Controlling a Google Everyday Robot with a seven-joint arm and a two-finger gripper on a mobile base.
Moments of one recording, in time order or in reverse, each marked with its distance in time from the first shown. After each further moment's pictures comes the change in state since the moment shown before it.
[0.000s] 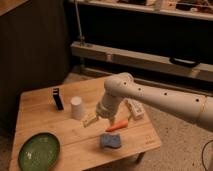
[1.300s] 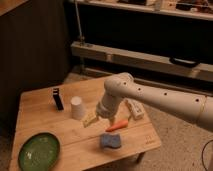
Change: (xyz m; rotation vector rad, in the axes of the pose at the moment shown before) arm 0.001 0.004 -0.002 -0.032 0.024 0.028
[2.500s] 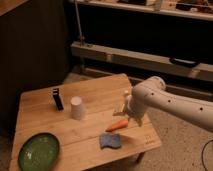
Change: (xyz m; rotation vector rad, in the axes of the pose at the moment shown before) arm 0.013 0.131 -0.044 -0.161 0.287 0.552
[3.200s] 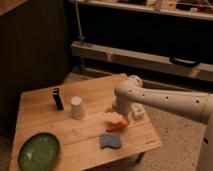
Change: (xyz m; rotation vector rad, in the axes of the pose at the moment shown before) arm 0.015 -0.025 0.062 -0.069 -0.033 0.145
